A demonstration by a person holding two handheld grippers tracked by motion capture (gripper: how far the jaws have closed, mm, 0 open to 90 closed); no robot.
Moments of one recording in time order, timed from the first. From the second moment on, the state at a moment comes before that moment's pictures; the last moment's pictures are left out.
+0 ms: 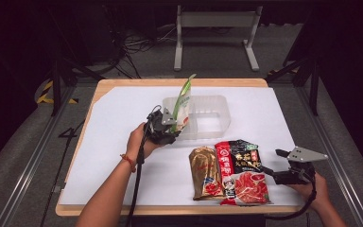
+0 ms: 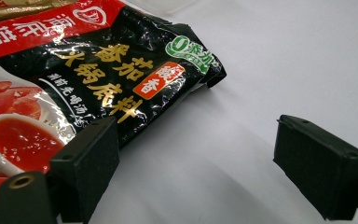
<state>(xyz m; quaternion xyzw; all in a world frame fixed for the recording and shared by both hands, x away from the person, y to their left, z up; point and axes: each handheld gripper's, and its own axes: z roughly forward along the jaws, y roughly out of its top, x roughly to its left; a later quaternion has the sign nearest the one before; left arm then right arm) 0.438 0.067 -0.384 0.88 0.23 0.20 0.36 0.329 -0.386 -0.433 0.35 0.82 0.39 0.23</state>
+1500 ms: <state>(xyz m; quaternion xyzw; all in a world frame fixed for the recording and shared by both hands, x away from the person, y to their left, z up) 0.406 0.077 -0.427 0.86 0.23 0.02 0.46 0.330 -0.386 -0.433 0.35 0.82 0.39 0.23</state>
